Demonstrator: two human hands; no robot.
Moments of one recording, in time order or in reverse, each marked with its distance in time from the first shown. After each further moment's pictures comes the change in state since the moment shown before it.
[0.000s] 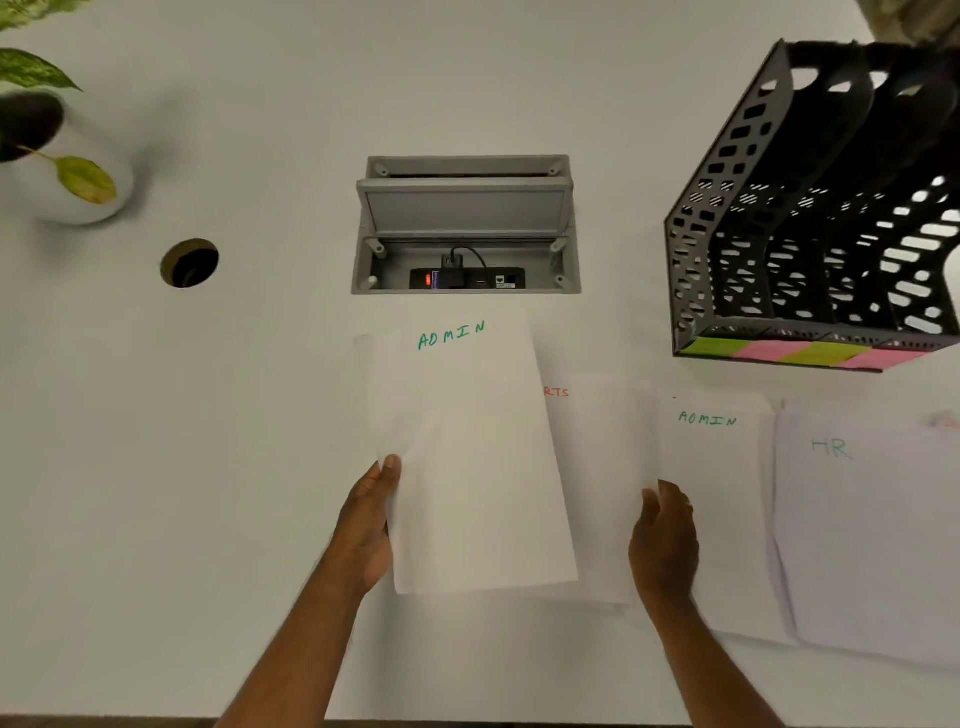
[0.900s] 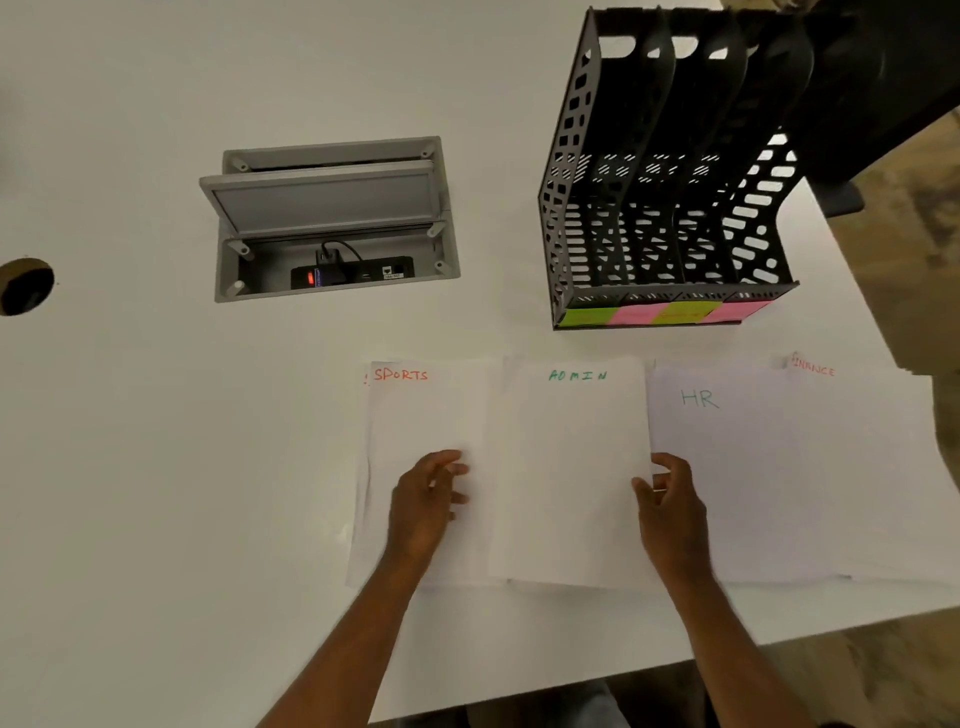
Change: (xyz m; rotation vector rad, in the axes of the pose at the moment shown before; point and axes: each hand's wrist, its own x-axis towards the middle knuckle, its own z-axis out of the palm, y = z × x) left_hand -0.001 -0.095 0.167 0.642 -0.050 0.222; right_hand 0.053 0.083 -0.116 0.122 -0.129 0.113
